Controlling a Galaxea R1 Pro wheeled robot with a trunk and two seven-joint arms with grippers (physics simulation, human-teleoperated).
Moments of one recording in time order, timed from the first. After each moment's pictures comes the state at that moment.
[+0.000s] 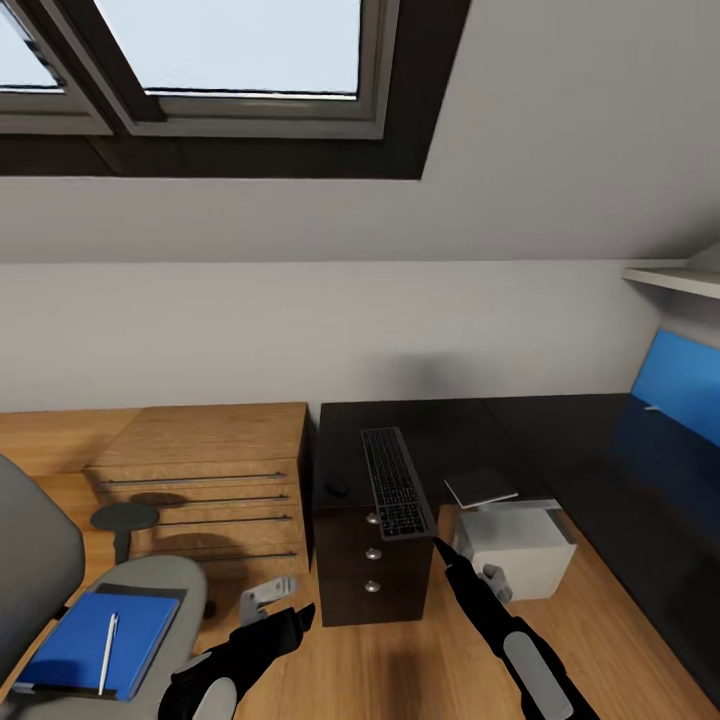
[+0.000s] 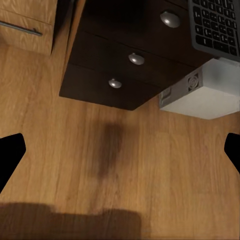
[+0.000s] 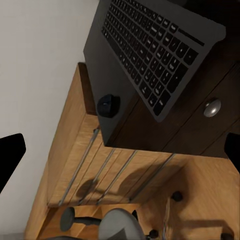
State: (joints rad) left arm -0.05 -0.01 -0.27 -1.52 0.66 0.58 0.40; right arm -0.33 0.01 0.00 -0.81 -1.07 0.17 0.27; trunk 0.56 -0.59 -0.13
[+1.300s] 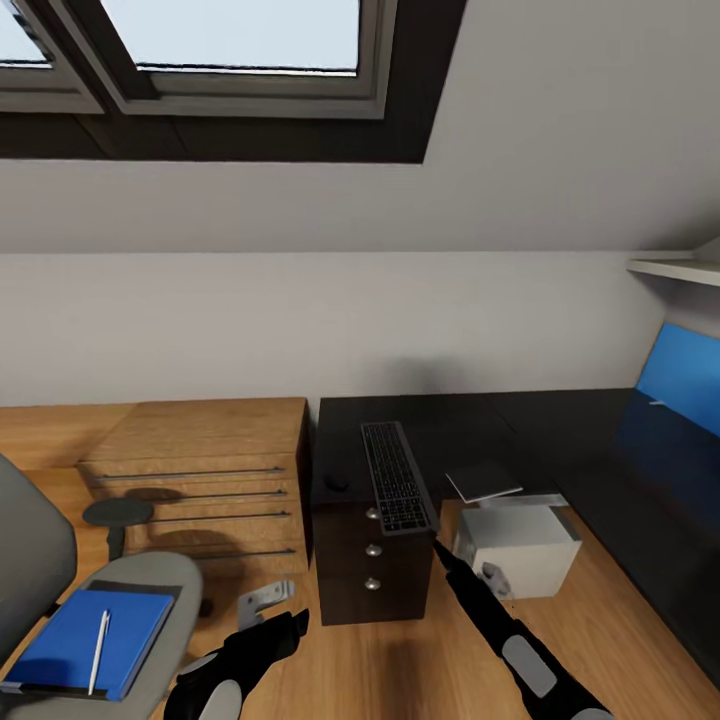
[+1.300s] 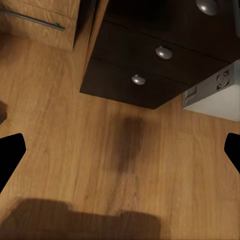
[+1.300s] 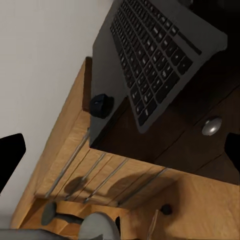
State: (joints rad) left arm -0.05 -0.01 -0.29 -1.52 0.66 0.58 0.51; right arm -0.50 -0.02 0.00 -0.38 -0.95 -0.01 0.62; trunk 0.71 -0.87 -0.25
